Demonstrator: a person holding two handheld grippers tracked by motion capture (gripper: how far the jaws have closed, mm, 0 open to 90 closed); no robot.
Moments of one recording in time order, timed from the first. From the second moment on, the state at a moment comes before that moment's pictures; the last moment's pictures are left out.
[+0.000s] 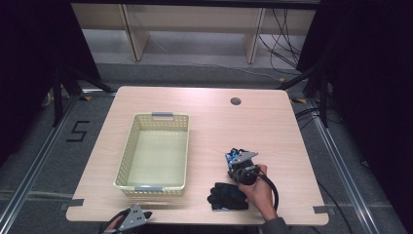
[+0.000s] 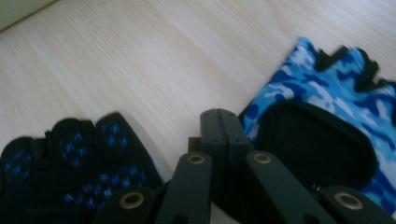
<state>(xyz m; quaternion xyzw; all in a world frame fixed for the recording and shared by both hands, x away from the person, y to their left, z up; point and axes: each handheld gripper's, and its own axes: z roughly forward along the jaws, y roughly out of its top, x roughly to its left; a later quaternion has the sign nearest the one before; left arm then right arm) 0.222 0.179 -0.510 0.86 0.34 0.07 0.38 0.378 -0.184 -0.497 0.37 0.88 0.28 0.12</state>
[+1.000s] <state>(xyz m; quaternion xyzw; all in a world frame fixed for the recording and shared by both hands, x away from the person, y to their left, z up) 0.223 0.178 -0.511 0.86 0.33 0.08 0.39 0.382 -0.254 -0.478 0.43 0.83 0.31 0.16</state>
